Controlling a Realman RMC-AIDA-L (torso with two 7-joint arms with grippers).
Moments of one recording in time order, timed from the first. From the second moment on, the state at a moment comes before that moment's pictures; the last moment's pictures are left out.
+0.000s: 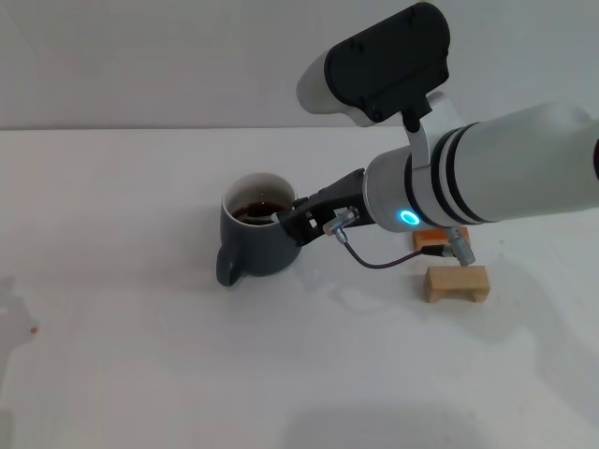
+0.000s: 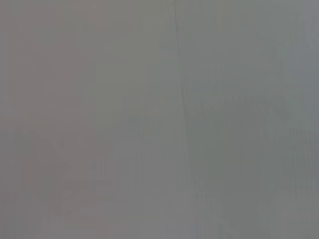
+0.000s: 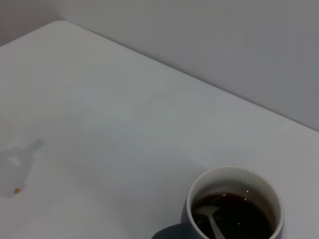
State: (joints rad) left arm -0.13 -2.06 -0.66 -0.22 2.04 1.38 0.03; right arm 0.65 2.08 1.23 1.48 -2.62 1.04 0.02
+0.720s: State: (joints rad) left arm -0.13 -2.06 -0.65 -0.22 2.05 1.38 0.03; right arm 0.67 2.08 1.23 1.41 -2.59 0.99 0.02
